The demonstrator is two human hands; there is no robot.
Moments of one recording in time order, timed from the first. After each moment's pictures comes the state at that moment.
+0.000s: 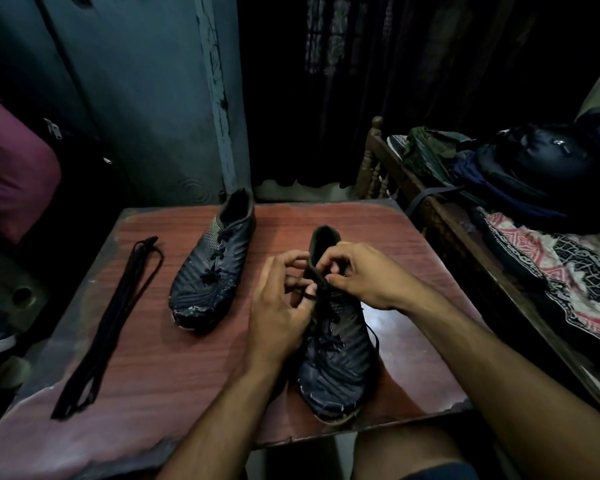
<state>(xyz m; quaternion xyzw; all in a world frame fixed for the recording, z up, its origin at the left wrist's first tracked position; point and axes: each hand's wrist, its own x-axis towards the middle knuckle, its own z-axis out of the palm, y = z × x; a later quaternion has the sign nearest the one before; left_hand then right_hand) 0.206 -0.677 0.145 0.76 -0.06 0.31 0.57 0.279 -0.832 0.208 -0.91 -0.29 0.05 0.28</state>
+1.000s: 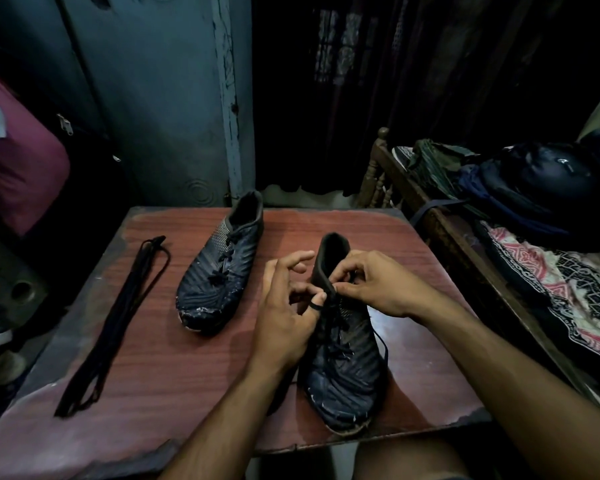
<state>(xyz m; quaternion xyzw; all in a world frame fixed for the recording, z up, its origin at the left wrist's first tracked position) 0.203 -0.673 0.145 0.72 -0.06 0.26 0.64 0.278 -0.834 0.214 -0.92 -0.28 0.08 0.28</state>
